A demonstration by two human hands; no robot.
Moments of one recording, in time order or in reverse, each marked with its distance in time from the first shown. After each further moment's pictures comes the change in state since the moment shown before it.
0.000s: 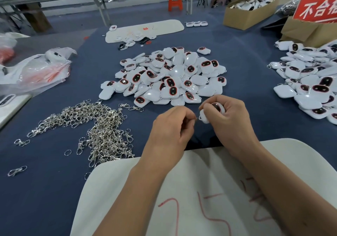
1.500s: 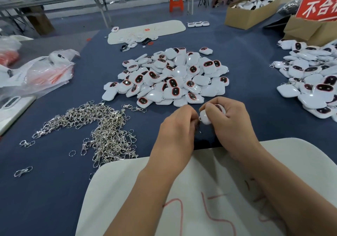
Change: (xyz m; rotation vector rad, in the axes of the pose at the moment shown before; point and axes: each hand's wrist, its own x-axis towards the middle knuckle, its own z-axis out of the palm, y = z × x) left_hand -0.003 0.010 0.007 -0.006 -0.004 -0.101; right_hand -0.004 -0.006 0.006 0.001 0.006 0.046
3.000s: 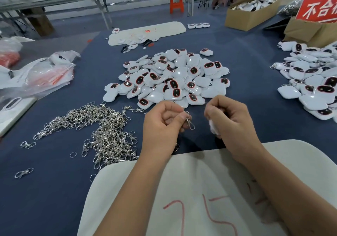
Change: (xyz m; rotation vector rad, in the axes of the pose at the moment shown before) left_hand 0.010 -0.014 -0.011 -0.722 0.156 -0.320; right_hand -0.001 0.008 -0.005 0.191 -0.103 -0.170
